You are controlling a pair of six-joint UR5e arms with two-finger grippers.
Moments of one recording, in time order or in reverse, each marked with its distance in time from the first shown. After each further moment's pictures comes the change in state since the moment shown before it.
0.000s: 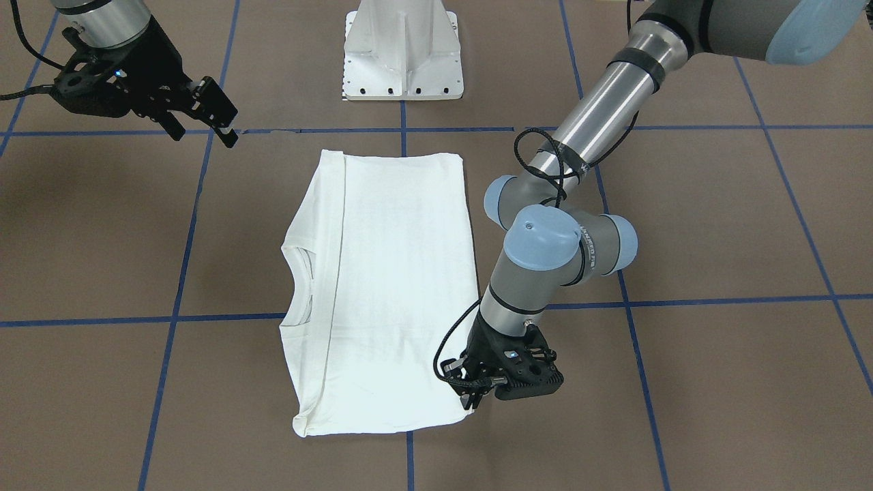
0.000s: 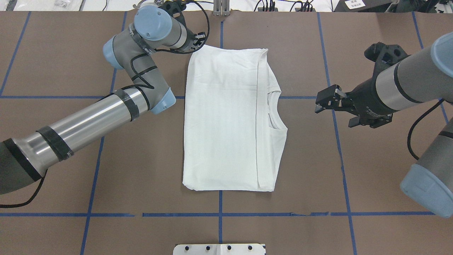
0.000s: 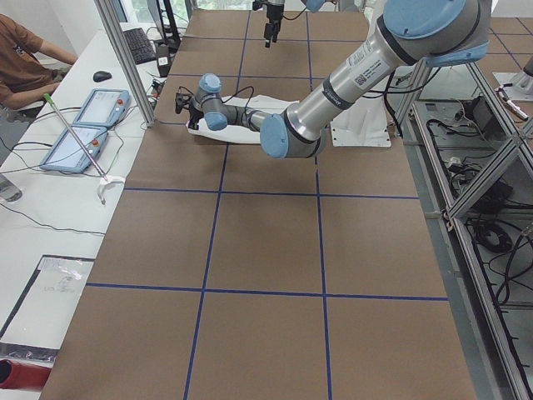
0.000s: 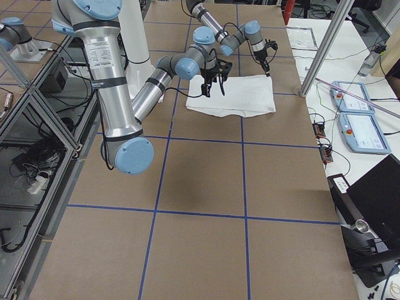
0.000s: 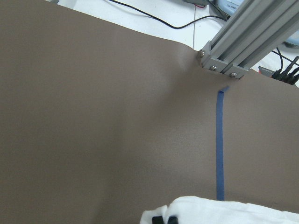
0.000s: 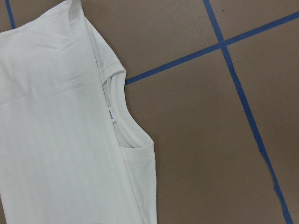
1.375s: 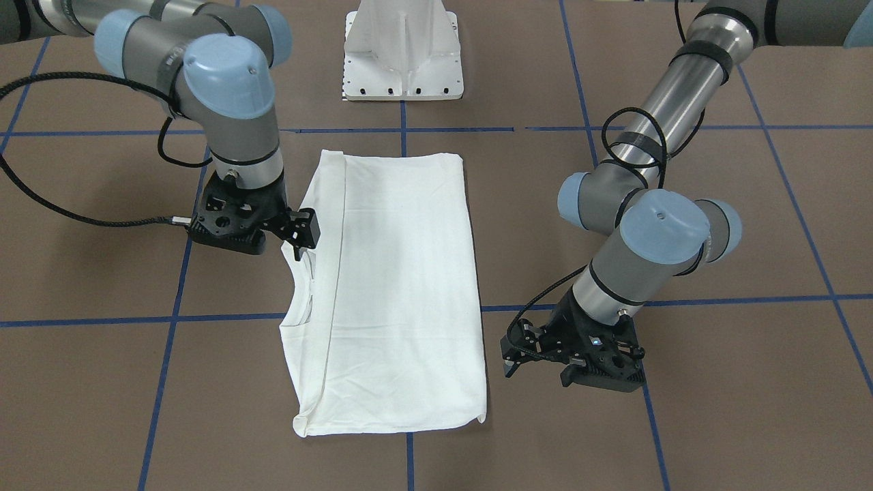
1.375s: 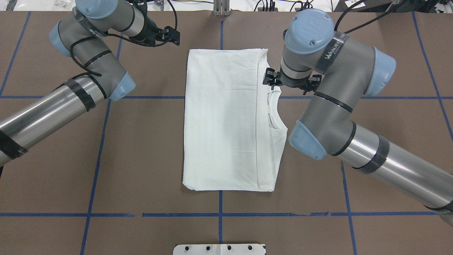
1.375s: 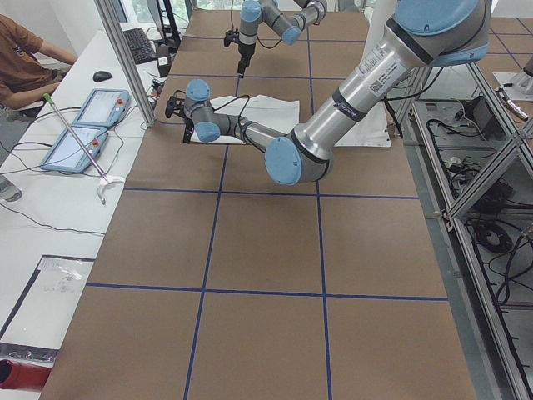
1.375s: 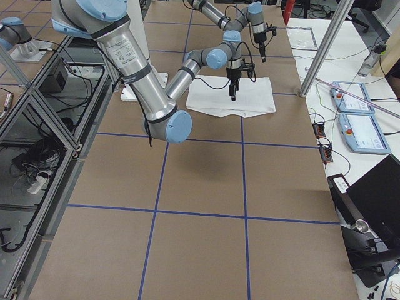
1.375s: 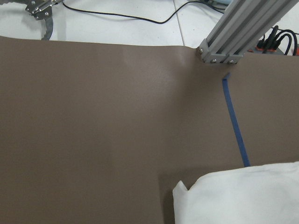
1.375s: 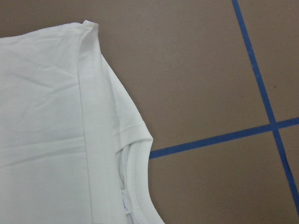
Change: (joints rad) left arm -0.123 0.208 -0.273 0.066 -0.265 0.299; right arm -0.068 0.466 -0.582 -0.136 -0.251 -0.199
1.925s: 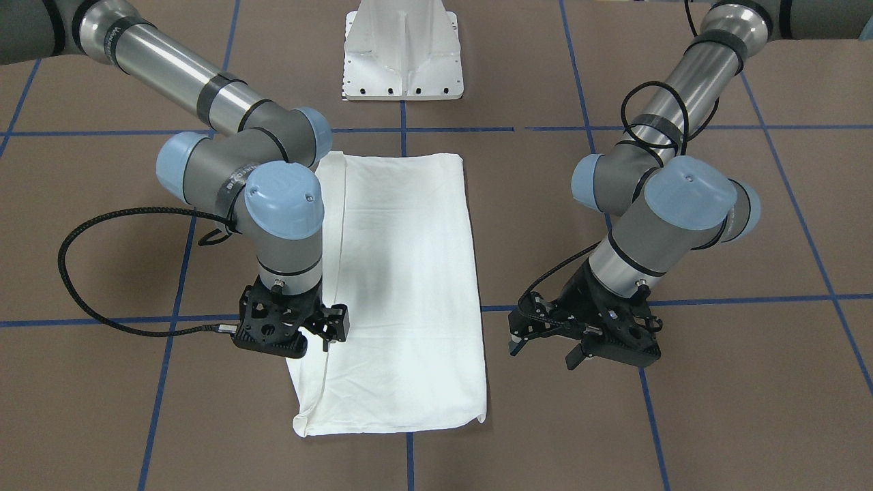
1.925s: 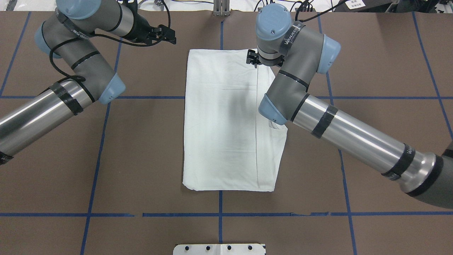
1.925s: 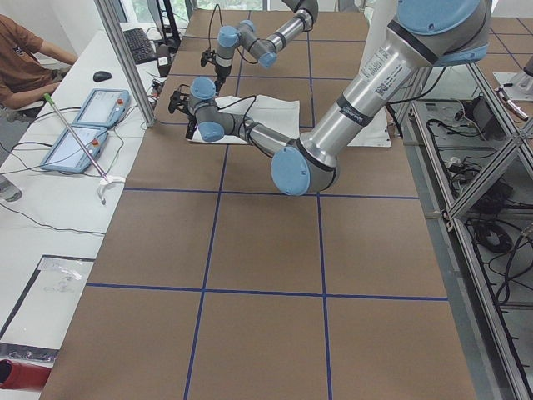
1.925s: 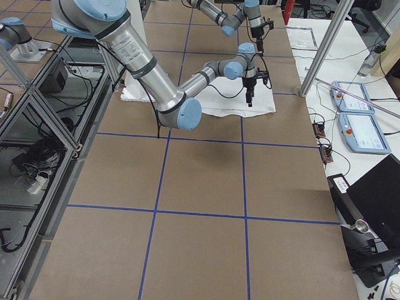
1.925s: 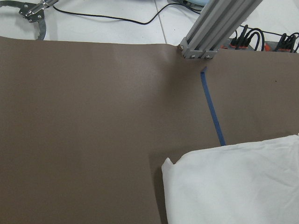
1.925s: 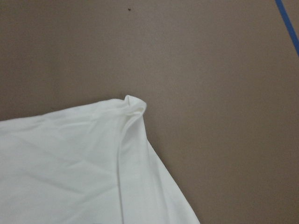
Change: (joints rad) left arm -0.010 0.058 -0.115 -0.013 -0.016 0.002; right arm 0.036 0.205 -0.476 0.291 -0.075 -0.023
